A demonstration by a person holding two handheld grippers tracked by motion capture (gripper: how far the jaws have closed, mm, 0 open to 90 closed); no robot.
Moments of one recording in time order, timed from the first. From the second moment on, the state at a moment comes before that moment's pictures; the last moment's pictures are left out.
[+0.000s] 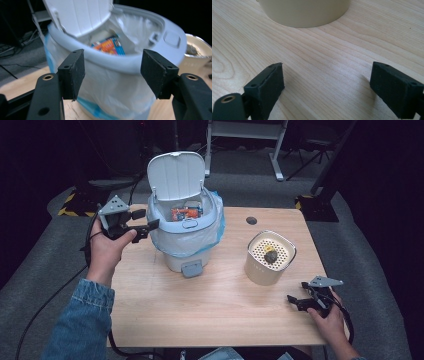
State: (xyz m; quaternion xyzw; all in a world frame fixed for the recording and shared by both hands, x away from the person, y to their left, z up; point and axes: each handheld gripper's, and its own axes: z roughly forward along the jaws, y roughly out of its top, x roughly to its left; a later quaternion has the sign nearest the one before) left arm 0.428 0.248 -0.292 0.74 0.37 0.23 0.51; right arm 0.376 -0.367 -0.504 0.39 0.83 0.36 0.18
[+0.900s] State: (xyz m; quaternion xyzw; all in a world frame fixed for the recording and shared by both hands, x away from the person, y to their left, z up) left arm 0.496 0.252 -0.255 0.72 0.40 0.27 0.51; right arm 0.376 -0.367 -0.504 0.39 0.83 0.36 0.18
